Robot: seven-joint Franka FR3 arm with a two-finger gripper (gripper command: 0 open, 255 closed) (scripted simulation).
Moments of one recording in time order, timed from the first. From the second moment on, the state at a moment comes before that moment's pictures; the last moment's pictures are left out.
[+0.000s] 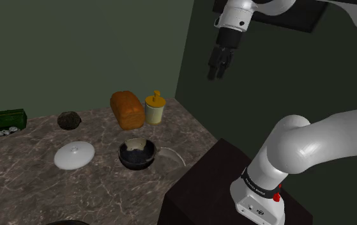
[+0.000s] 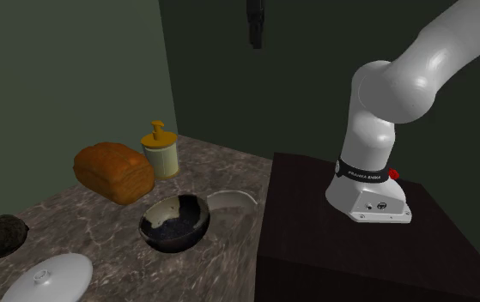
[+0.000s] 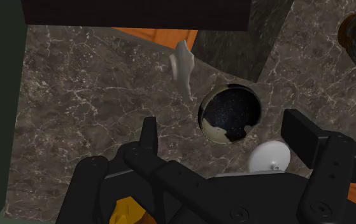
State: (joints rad) arm 0.01 -0.75 -0.06 -2.36 0.12 1.54 -0.12
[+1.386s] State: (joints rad) arm 0.02 -0.52 0.29 -2.83 0.03 2.33 0.15
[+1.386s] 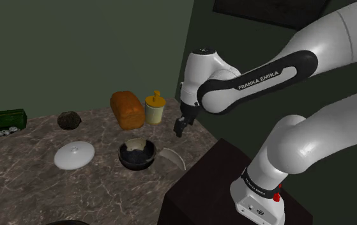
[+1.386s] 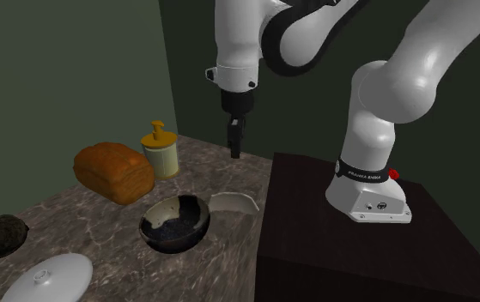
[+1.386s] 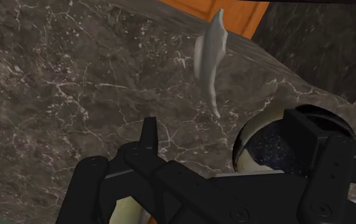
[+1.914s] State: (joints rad) arm -0.22 -0.13 0.55 -2.81 -0.39 2.67 0.56
